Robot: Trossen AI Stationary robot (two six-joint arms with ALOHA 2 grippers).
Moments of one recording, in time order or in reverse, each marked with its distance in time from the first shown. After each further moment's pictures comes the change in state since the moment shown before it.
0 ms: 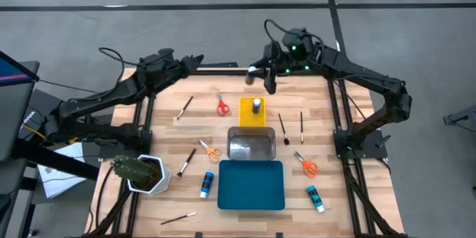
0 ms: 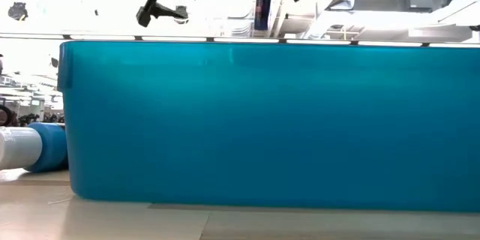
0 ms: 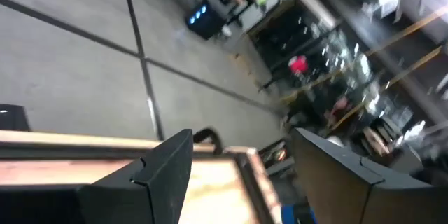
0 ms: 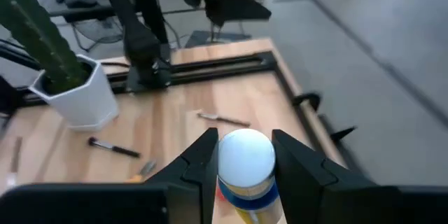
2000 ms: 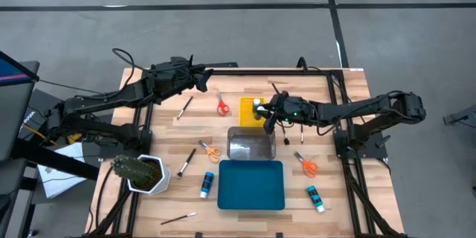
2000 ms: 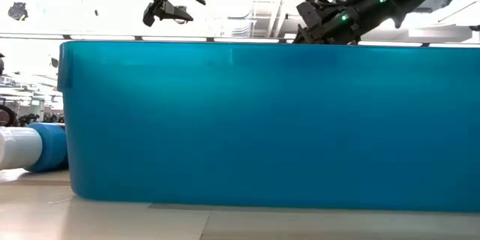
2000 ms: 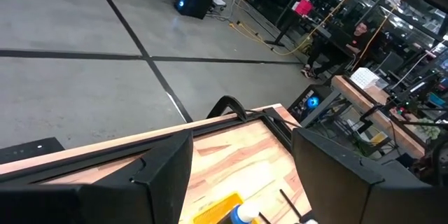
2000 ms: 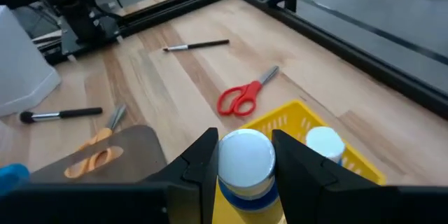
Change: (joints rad) left arm -0.107 0.055 0.000 -0.012 -0.033 0.304; right arm 0.299 -0.145 -0.907 0.775 0.527 0.358
